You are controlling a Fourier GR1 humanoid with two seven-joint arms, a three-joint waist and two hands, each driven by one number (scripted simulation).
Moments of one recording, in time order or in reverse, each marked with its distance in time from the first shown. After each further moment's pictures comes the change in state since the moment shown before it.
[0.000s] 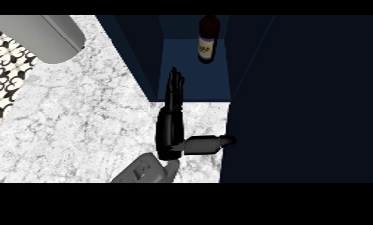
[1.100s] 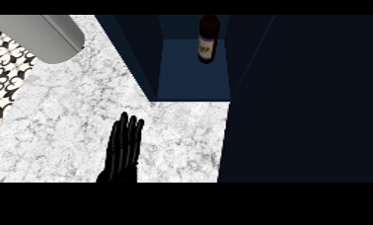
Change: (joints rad) left arm 0.422 0.316 -0.114 -0.650 -0.170 0.027 0.115; right arm 0.051 -0.026 0.031 -0.002 -0.033 0.094 0.033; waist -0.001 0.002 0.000
